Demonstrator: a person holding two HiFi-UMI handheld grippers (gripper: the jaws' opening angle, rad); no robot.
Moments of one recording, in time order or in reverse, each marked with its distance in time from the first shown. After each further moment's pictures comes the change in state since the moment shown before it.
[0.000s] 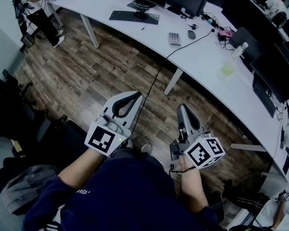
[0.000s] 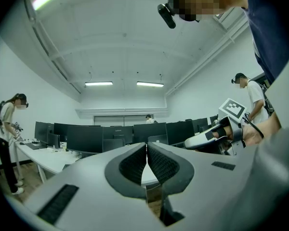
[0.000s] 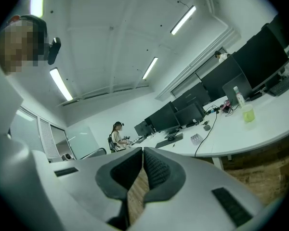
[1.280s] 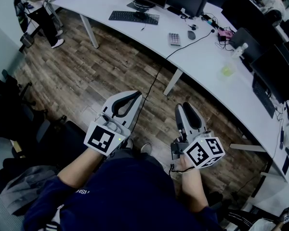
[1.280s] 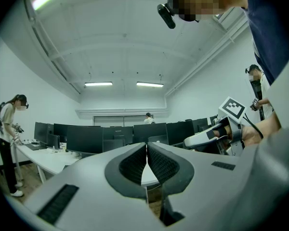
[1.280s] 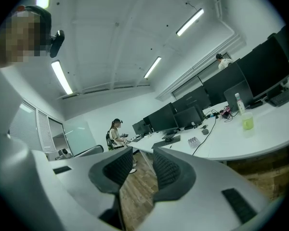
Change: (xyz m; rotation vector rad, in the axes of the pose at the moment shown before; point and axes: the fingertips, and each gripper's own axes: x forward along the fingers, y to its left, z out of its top) left arm 0.000 0.007 0.001 0.004 -0.004 -0.004; right arm 0.006 0.001 0.002 -0.073 0.014 -0.030
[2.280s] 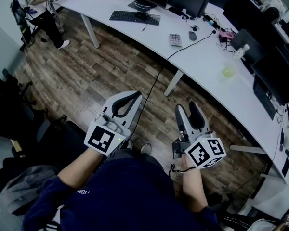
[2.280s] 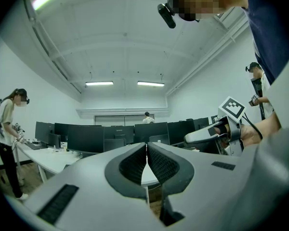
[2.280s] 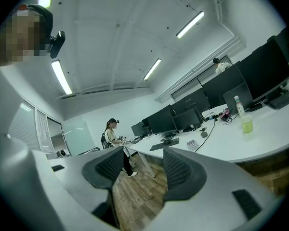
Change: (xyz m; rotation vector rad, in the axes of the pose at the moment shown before) left arm 0.005 0.003 -0.002 0.000 0.001 0.011; right arm 0.002 -0.011 0.008 -0.012 -0.020 -0.011
